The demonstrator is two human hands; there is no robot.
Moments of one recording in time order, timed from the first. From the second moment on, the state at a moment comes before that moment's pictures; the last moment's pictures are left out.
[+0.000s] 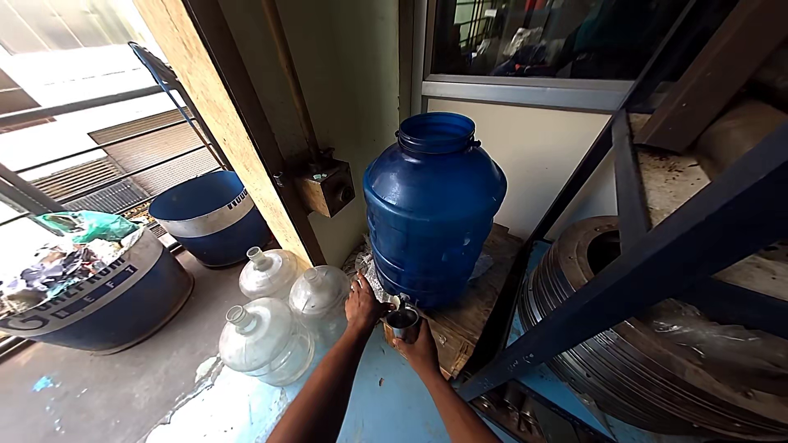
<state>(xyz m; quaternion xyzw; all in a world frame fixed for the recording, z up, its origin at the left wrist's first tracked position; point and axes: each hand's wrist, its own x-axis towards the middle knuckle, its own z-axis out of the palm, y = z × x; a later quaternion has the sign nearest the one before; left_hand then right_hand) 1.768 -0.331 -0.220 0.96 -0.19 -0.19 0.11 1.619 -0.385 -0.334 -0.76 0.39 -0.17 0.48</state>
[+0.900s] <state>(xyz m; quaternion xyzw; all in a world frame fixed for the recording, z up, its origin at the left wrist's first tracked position) 1.764 -0.334 -0.217 0.96 -0.19 -0.19 0.11 1.615 -0.383 -0.340 -0.76 0.40 -0.17 0.49</state>
